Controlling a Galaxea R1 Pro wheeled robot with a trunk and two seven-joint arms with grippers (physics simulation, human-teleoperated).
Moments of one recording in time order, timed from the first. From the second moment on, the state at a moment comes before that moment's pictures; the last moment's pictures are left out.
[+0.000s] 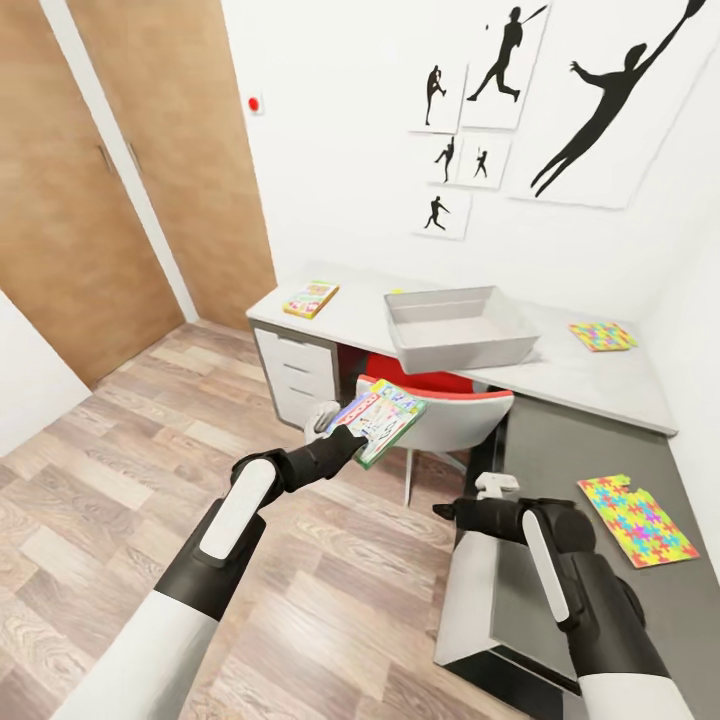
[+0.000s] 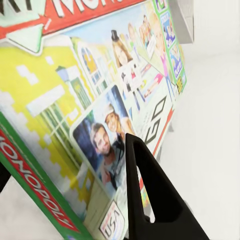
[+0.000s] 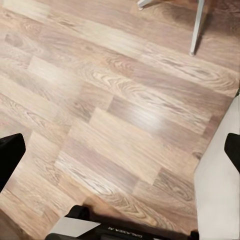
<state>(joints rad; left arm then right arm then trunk) -0.69 -0.09 -0.30 -1.25 1.28 0.62 0.27 -0.49 -0.01 -0.07 -1.40 -0.08 1.04 0.31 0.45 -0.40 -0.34</state>
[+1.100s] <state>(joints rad) -0.69 -0.09 -0.29 -1.25 1.28 0.62 0.28 -0.49 -0.02 -0.07 -1.41 -0.07 1.04 0.31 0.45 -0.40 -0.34</state>
